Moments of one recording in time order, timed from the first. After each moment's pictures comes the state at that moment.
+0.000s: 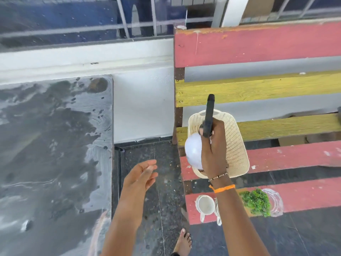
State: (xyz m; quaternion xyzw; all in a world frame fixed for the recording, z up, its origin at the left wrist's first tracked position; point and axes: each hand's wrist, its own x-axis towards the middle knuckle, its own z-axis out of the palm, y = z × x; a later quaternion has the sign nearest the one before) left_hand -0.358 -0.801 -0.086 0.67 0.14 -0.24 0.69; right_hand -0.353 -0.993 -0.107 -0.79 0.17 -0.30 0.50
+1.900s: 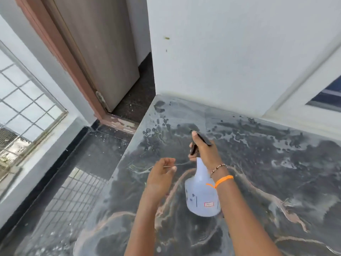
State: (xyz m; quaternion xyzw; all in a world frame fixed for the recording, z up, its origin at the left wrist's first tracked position) left_hand -0.086 -0.021 -0.051 0.76 0.18 -0.12 0.61; right_hand -0.013 -0.154 -0.036 -0.74 0.16 0.12 0.65
